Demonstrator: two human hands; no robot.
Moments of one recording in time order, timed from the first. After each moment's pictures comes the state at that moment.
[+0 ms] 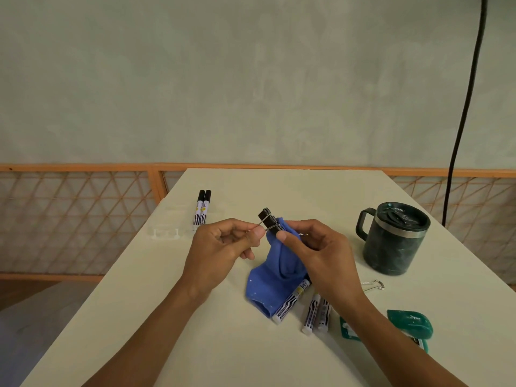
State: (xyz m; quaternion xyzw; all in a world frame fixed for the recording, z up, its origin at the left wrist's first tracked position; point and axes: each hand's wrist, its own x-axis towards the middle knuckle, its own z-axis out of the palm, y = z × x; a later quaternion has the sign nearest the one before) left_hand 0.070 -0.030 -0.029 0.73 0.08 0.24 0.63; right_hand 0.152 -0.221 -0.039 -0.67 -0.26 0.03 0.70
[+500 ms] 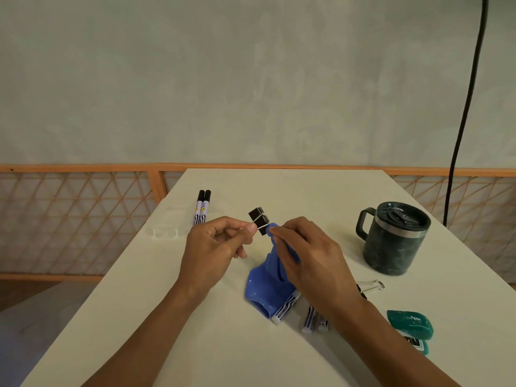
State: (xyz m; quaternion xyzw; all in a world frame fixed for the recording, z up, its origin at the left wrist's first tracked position) left_hand 0.071 -0.027 -0.030 0.74 0.10 0.28 0.60; right_hand 0.168 -0.215 -0.060 -0.76 -0.45 -0.35 0.32
